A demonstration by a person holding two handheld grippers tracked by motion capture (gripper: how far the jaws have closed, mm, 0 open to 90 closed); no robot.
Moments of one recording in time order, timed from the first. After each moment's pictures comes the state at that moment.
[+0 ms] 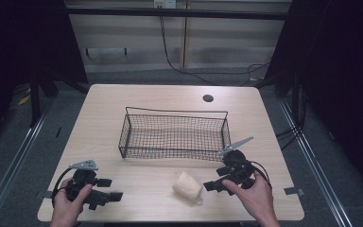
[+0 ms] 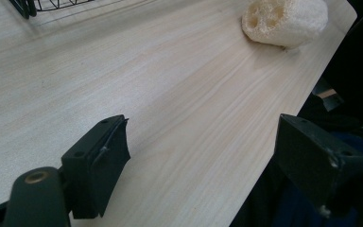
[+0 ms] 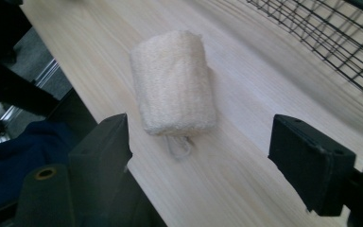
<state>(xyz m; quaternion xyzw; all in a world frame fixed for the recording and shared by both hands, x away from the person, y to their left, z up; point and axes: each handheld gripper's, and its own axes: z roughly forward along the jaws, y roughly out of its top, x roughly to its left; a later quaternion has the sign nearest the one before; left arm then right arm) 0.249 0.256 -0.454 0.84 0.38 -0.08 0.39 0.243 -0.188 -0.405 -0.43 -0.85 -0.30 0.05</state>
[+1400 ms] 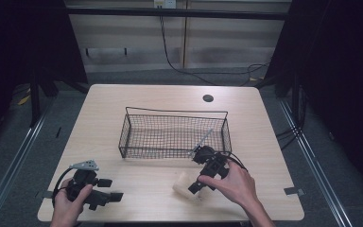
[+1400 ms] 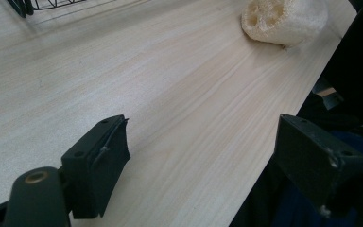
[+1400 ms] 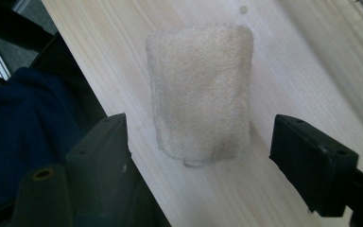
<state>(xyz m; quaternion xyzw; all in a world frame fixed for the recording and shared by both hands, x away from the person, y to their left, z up) 0.249 0.255 -0.455 0.84 0.38 -0.08 0.39 0.279 -0.124 -0.414 -0.35 -0.91 -0.17 0.11</state>
